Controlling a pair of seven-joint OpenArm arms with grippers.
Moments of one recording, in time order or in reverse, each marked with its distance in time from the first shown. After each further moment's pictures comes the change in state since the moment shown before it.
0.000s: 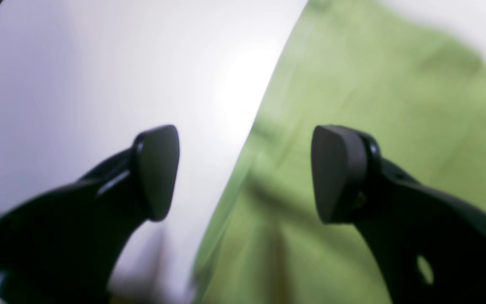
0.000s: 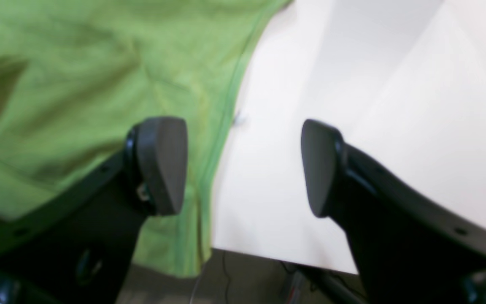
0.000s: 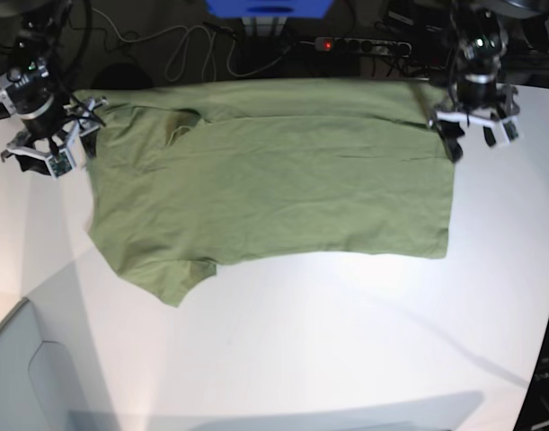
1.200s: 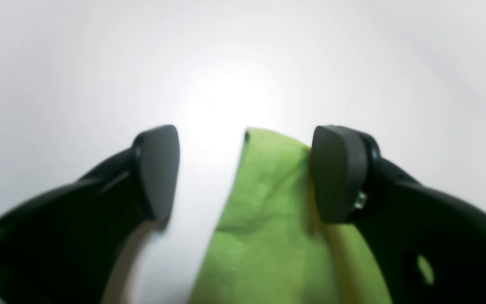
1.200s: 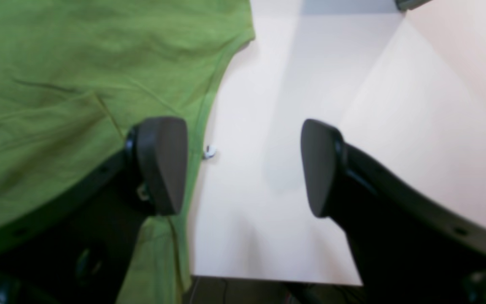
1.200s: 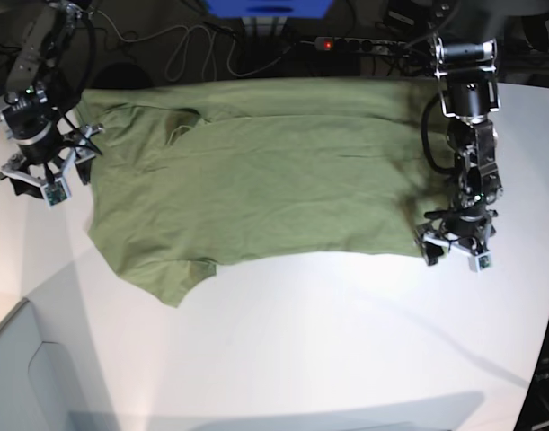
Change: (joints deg) left arm -43.1 -13.4 20.7 -50.4 0.2 0.3 -2.0; right arm 8.2 -1.5 0.2 0.0 -0.5 0.1 -6.6
